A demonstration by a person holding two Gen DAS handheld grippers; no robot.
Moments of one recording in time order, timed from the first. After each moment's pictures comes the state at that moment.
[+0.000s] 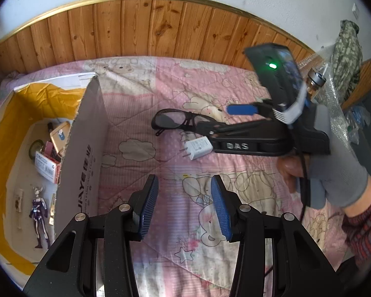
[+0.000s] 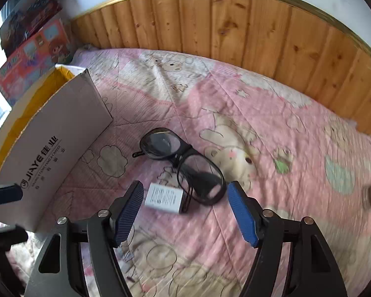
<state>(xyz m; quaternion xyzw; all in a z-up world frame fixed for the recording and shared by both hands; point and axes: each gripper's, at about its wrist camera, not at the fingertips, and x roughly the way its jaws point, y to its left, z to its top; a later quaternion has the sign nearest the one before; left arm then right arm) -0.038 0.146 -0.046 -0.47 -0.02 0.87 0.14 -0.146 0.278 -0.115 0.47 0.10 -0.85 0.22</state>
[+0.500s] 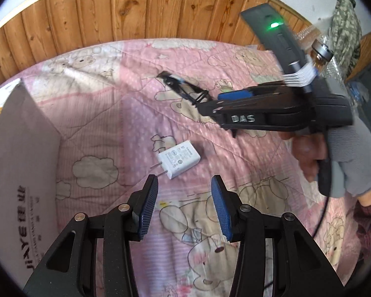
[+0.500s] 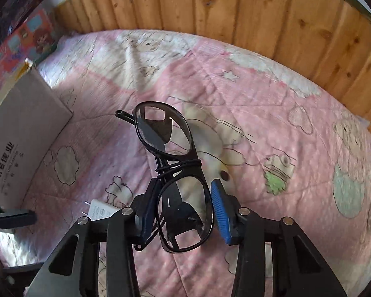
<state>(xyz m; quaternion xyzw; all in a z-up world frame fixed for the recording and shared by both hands) -0.103 0.208 -0.106 -0.50 0.03 0.84 0.18 -0.204 0.326 -0.159 0.52 0.08 -0.83 0.20</state>
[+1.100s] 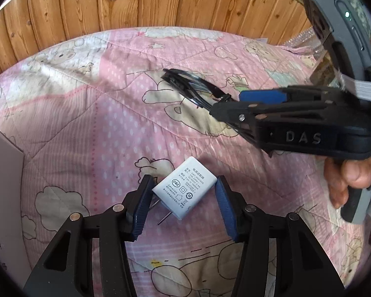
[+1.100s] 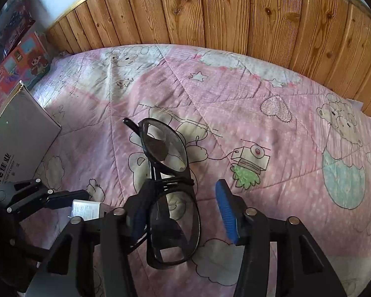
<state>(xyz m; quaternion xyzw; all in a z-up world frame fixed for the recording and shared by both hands) -0.146 0.225 -0.151 -0.50 0.01 0.84 0.19 -0.204 0.354 -0.168 0.49 0.04 -0.85 0.20</state>
